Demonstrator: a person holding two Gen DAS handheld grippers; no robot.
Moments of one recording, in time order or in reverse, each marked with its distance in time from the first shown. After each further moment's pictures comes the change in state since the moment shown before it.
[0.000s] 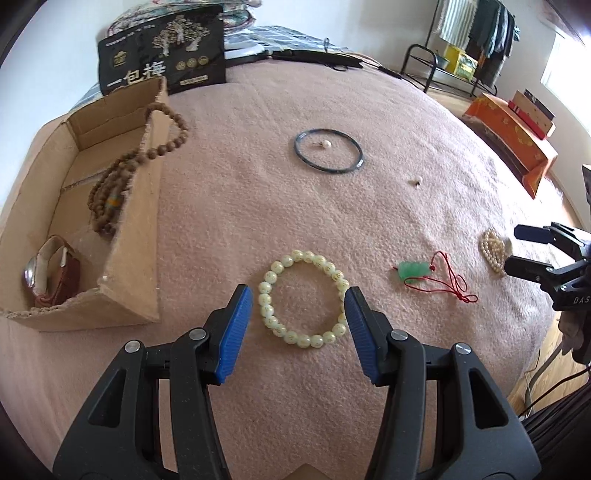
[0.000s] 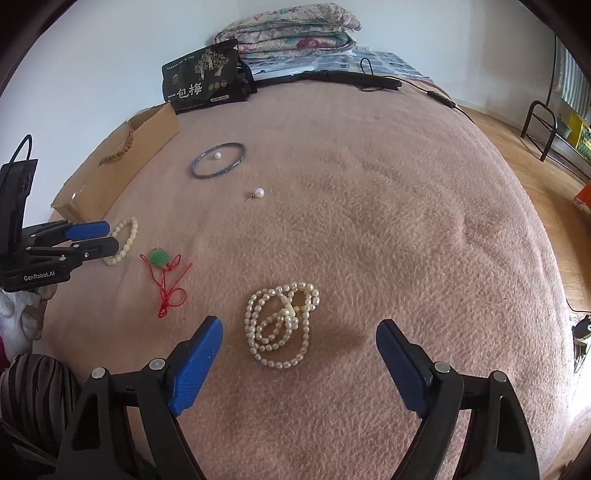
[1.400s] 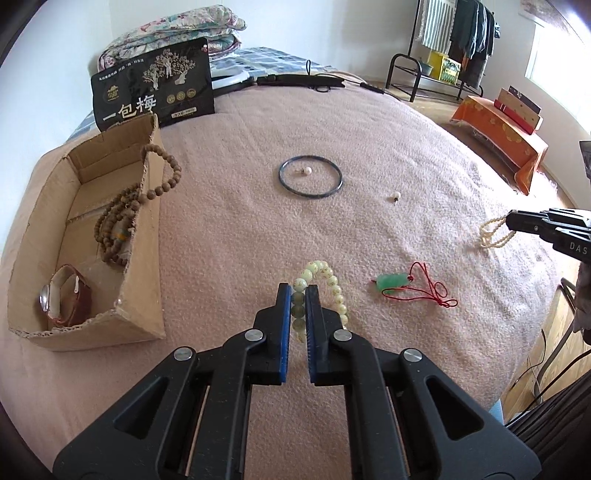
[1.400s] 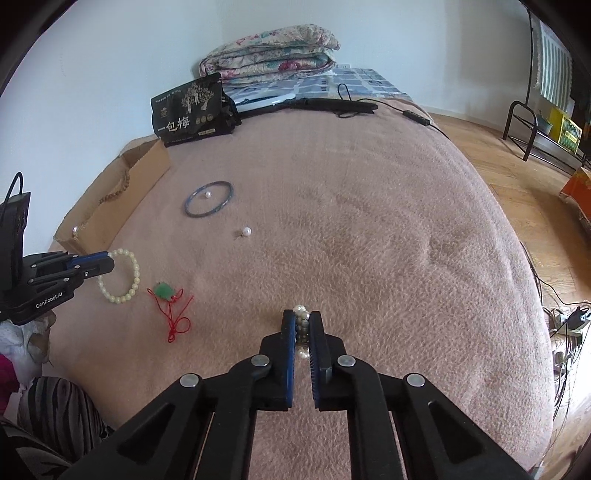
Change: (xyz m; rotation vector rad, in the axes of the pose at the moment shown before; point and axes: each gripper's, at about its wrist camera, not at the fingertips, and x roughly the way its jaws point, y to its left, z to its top) left arm -0.024 -0.015 0.002 0.075 -0.081 -0.007; right arm -0.037 -0.010 0.010 0.056 -0.085 -0.030
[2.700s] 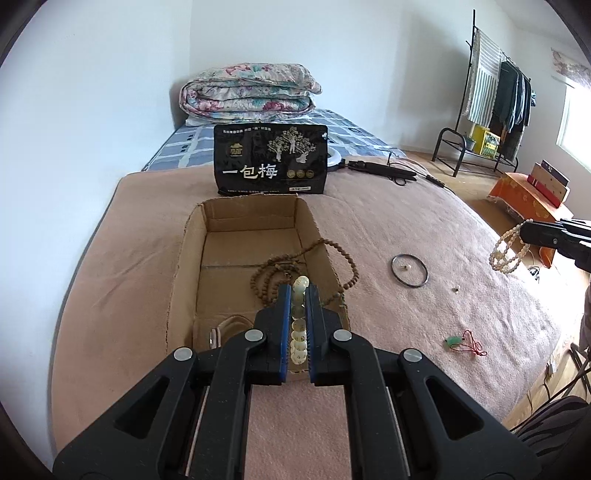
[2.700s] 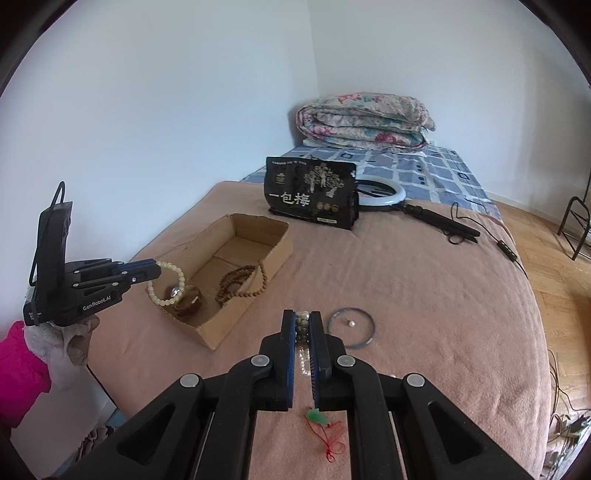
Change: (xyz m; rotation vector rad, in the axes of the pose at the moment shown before) left arm -0.107 0.136 0.020 -0.165 -0.226 0.119; right arm -0.045 0.167 0.108 -0.244 -0.186 0.178
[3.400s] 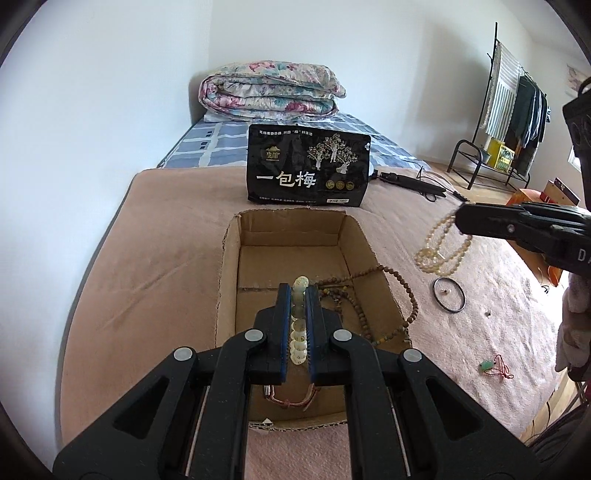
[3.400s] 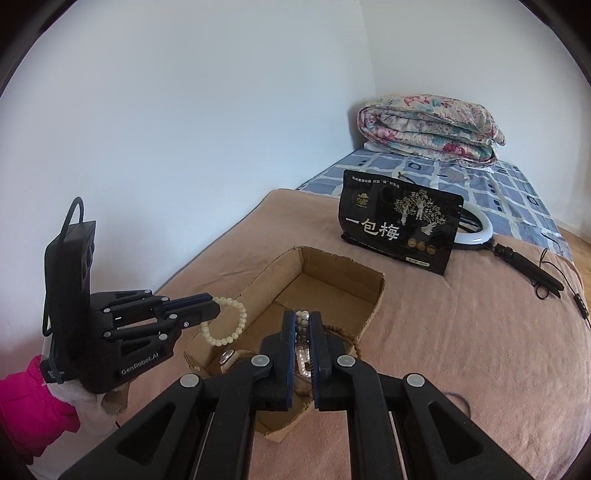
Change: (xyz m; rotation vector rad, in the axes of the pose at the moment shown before) left arm 0.034 0.059 0.021 -0.053 -0.003 0.020; right arm 0.111 0.081 0.080 -0.065 0.012 0.166
